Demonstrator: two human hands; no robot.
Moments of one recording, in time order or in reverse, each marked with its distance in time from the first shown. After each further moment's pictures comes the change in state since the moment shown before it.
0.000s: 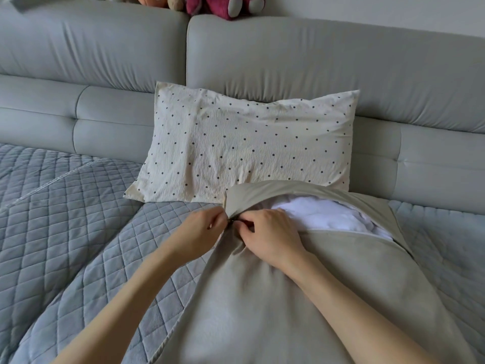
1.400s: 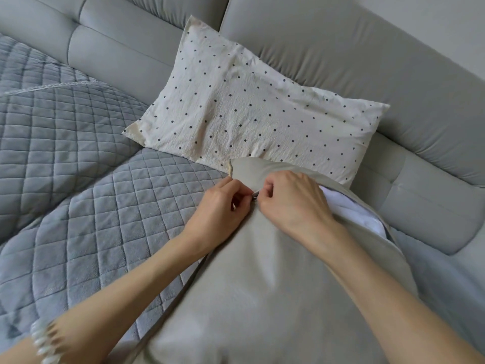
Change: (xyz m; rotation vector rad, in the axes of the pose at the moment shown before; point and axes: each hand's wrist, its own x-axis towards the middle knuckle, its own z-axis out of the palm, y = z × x) left_hand -0.021 -0.001 0.028 -0.250 0.378 0.041; right_hand 0.017 -0.045 -0.034 -0.342 -0.124 0.027
